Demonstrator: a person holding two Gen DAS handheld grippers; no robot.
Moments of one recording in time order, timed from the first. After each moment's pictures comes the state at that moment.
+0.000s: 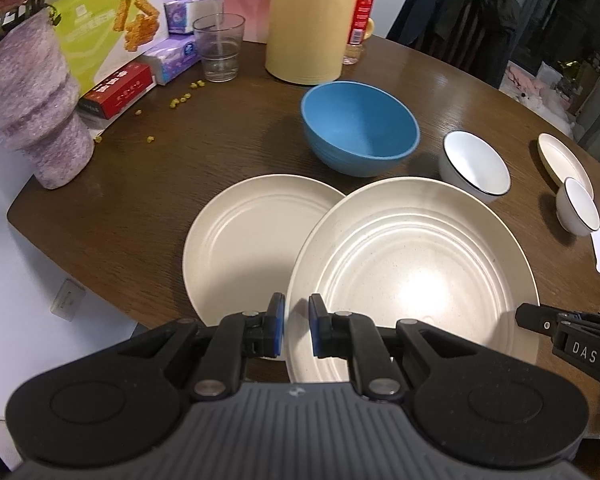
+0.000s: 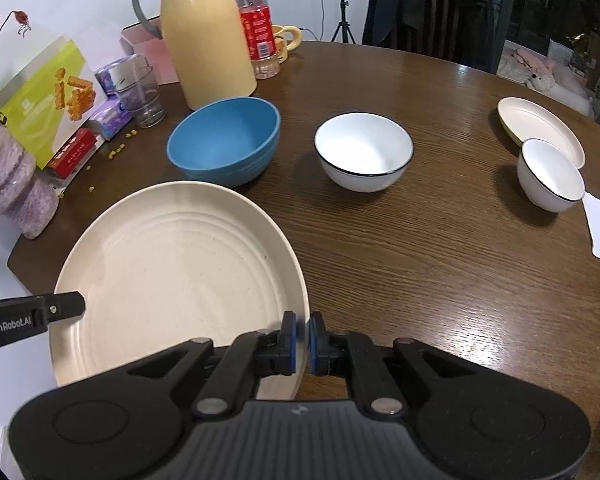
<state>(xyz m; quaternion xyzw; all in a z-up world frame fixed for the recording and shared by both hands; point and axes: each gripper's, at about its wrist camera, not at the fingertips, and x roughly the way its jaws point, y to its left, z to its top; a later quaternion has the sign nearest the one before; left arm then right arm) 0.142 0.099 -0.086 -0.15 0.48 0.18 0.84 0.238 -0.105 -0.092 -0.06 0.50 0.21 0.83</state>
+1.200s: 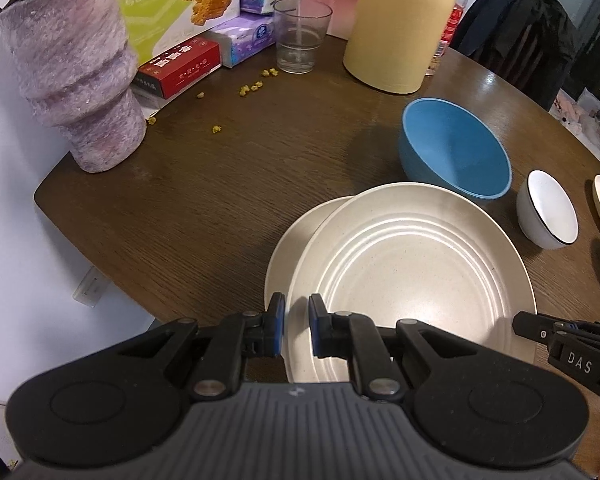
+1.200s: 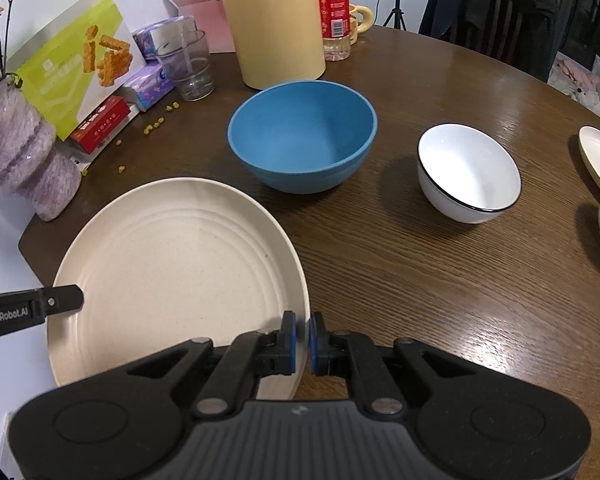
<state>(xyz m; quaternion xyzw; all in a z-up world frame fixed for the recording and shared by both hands) 0.152 0.184 -0.104 -0.19 0.49 0.24 0.82 0.269 -0.008 -0.114 -0.09 0.52 0.26 0.81</state>
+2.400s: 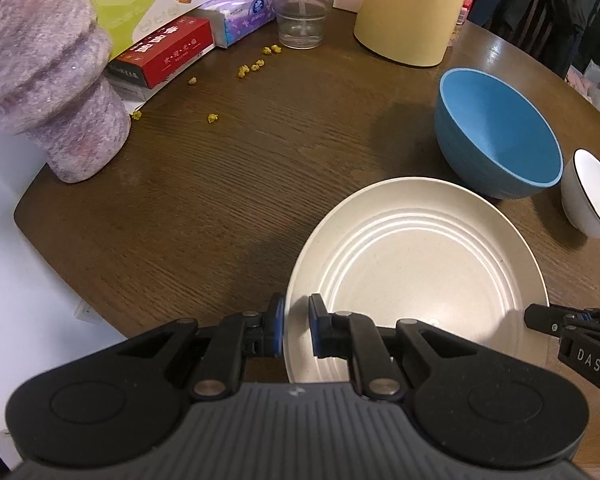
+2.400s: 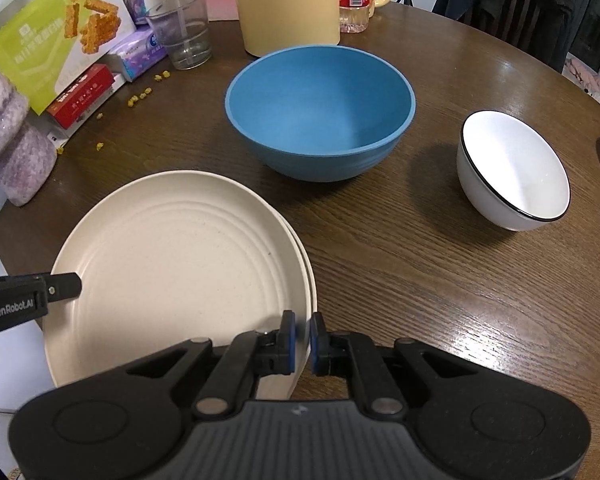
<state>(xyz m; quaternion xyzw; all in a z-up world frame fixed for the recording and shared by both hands) 0.185 0.209 -0.155 -0.16 0.51 0.23 0.81 0.291 0.031 -0.156 -0.12 0.54 0.25 0.79</state>
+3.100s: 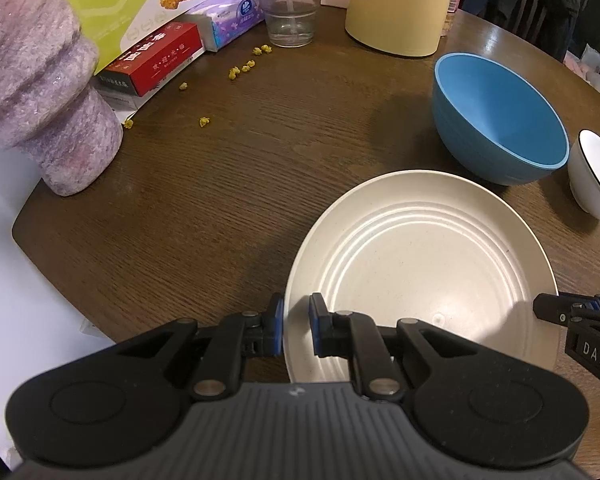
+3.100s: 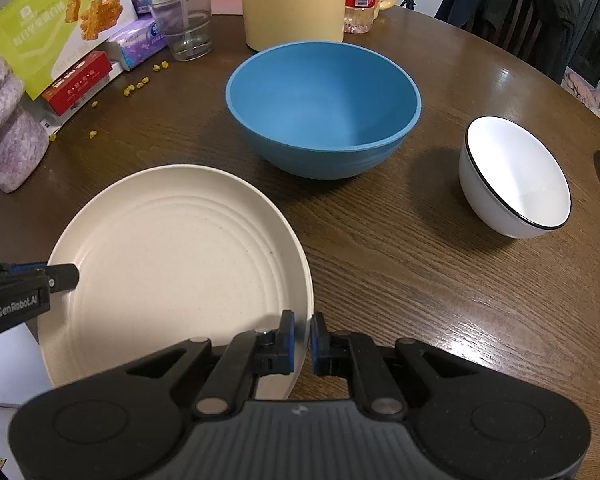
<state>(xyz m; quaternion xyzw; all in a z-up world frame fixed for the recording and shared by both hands) 0.188 0.202 -0.163 -0.13 0.52 0.23 0.82 0.291 0.039 -0.165 -0.15 0.53 0.25 0.80</state>
